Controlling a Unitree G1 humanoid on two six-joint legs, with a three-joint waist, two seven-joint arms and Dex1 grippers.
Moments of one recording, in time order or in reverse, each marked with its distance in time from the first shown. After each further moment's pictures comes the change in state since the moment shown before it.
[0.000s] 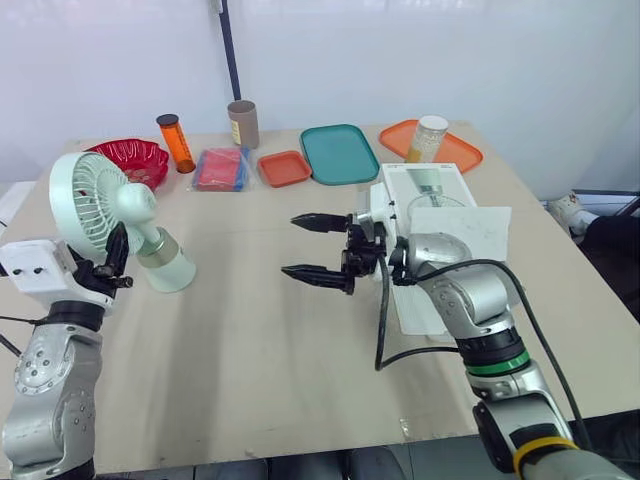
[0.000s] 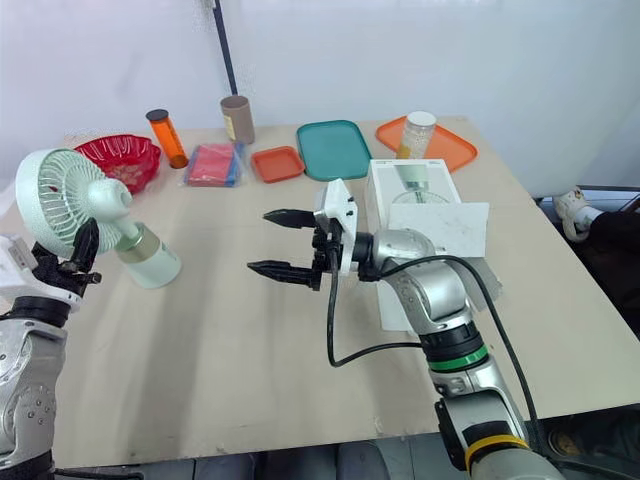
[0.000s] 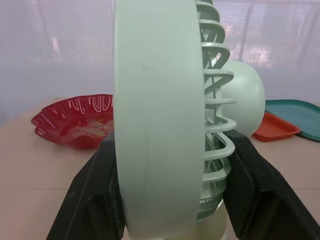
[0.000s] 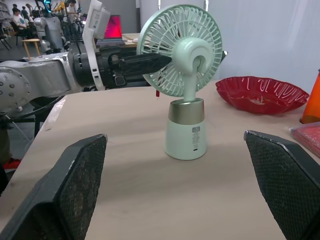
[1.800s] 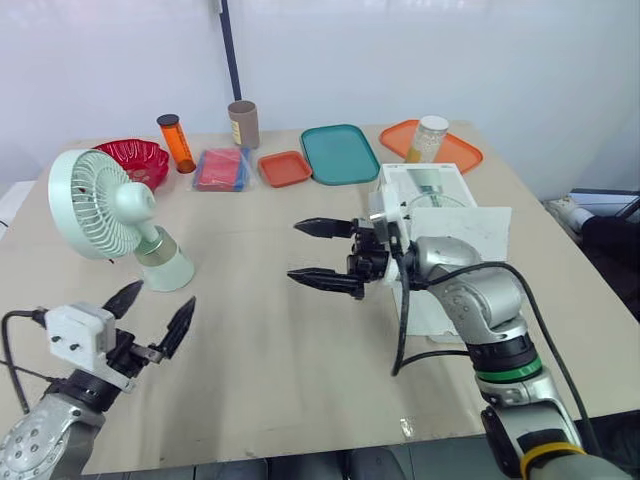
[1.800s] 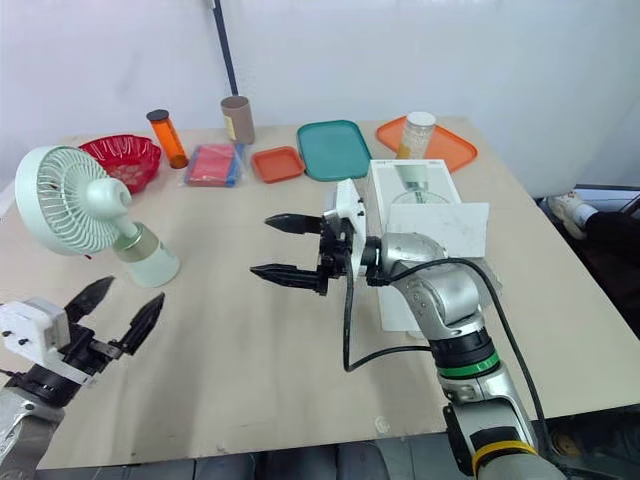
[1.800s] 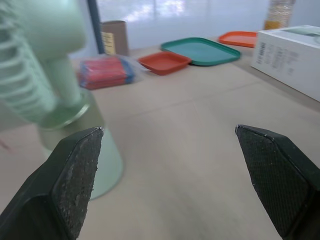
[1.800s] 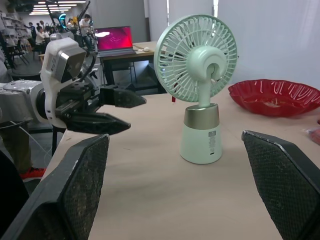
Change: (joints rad) left arm 0.438 -0.010 -0.036 -0.254 -0.002 -0.071 -0.236; right arm 0.020 -0.022 -0.016 -0.050 0.086 0.064 0.026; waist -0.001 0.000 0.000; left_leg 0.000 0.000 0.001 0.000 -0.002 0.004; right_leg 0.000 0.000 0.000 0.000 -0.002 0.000
